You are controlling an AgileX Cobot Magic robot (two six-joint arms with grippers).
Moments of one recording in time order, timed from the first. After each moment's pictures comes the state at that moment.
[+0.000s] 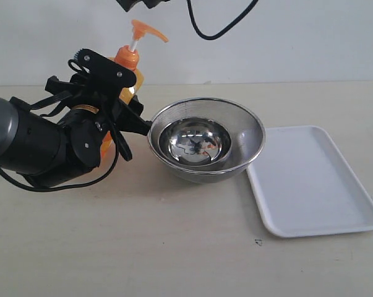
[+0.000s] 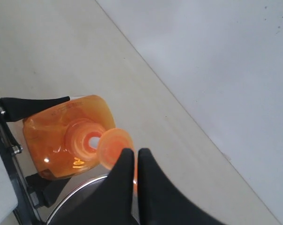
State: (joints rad) left arm -0.58 1.95 -0.92 -0.78 -0.83 0.90; right arm 0.65 1.95 -2.08 0.04 0.89 -0.38
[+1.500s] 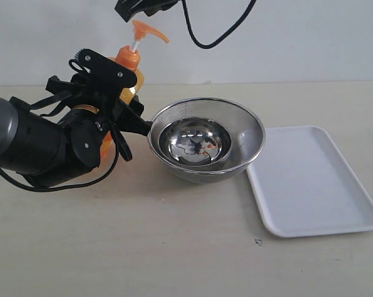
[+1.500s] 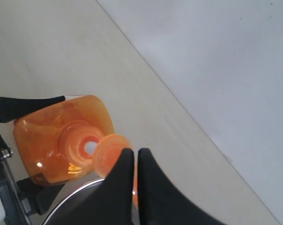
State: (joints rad) left arm -0.58 1.95 -0.92 -0.78 -0.83 0.90; right arm 0.65 1.99 -2.08 0.03 0.86 -0.39
